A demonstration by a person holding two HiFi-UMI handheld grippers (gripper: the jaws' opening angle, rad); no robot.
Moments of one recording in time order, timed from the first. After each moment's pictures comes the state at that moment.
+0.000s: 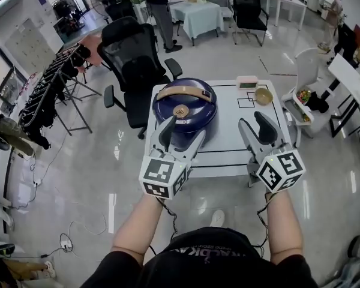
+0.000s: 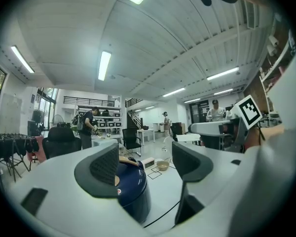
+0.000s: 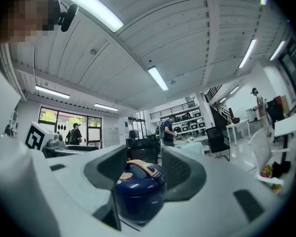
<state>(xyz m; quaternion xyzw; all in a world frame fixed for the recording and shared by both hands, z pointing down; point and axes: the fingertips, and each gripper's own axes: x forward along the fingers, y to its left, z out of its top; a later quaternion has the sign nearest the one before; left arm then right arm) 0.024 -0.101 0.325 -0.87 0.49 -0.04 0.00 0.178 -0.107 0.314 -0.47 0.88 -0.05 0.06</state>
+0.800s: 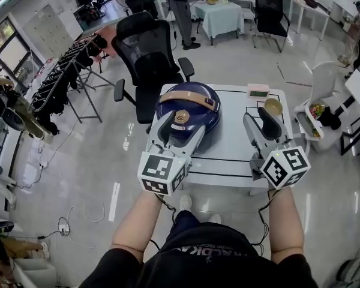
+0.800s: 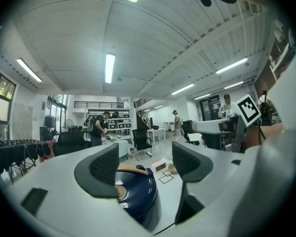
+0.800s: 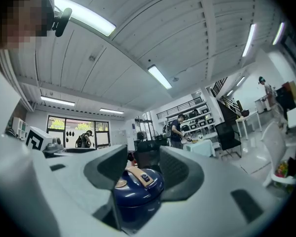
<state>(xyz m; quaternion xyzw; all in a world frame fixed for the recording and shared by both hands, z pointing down) 0.036 -0.144 0.312 -0.84 0.55 -0.04 0.02 0.200 -0.173 0.305 -0.42 0.90 -0.07 0.08</state>
